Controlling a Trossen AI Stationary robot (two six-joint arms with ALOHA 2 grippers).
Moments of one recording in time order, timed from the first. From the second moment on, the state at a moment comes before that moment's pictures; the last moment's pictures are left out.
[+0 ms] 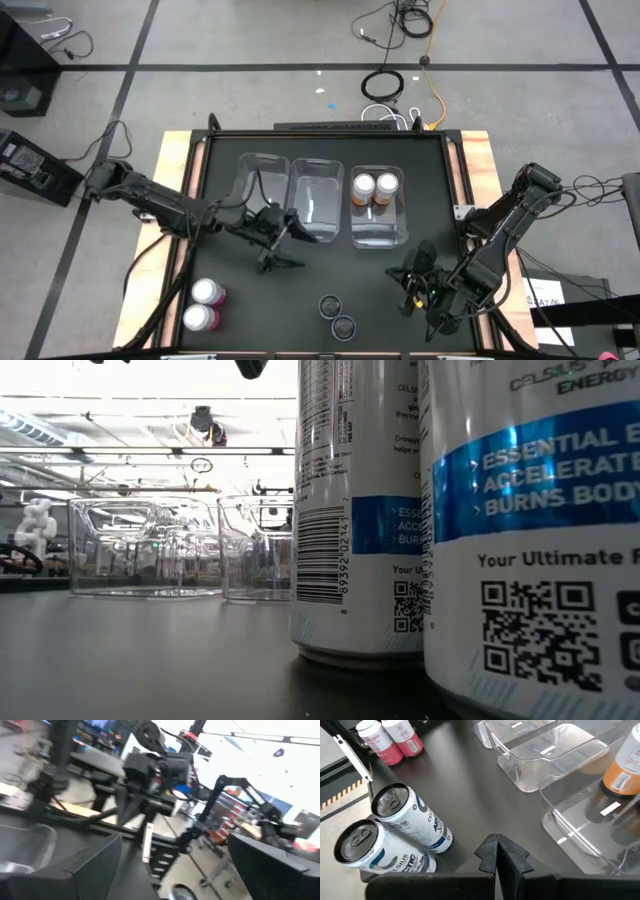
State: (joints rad) left arm -0.25 1.32 0.75 0.65 0.15 -0.48; right arm 0.87 1.45 1.19 -0.87 0.81 1.35
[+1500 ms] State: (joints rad) left arm -0.47 1.94 1.85 -0.86 -0.01 0.14; right arm 0.87 1.45 1.19 -0.79 0.75 1.34
